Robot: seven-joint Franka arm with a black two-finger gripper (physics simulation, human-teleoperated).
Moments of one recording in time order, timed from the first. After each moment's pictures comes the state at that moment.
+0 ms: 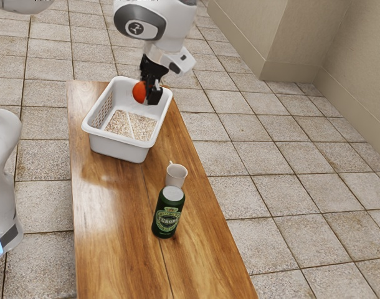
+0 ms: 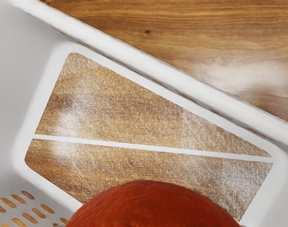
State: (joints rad) arm -0.30 -0.48 0.29 -2.13 0.42 1.59 -0.13
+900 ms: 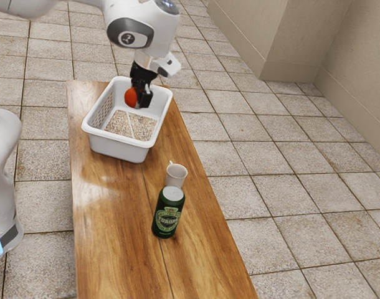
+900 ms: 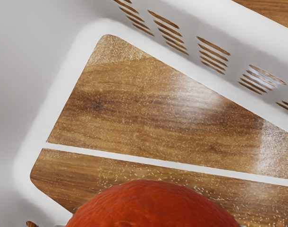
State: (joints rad) arm -0.32 -0.48 0.50 -2.25 0.48 1.78 -0.08
